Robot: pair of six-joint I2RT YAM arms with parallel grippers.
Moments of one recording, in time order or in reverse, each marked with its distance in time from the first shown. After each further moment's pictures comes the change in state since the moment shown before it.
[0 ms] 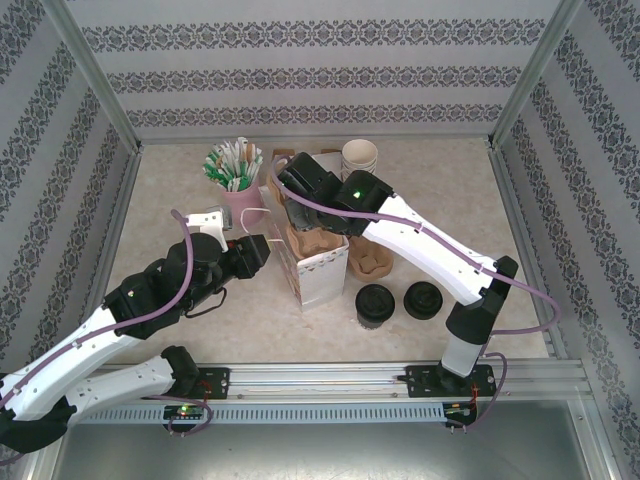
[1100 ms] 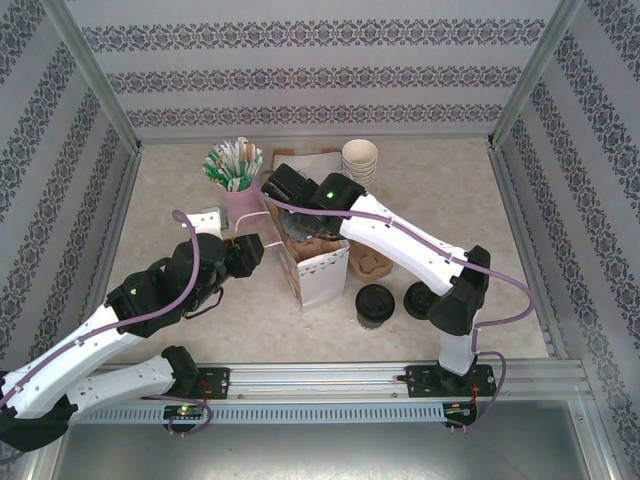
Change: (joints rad) left arm 0.000 0.017 0.008 -0.069 -0.123 0.038; right arm 0.000 0.113 0.008 -0.076 -0.037 -0.007
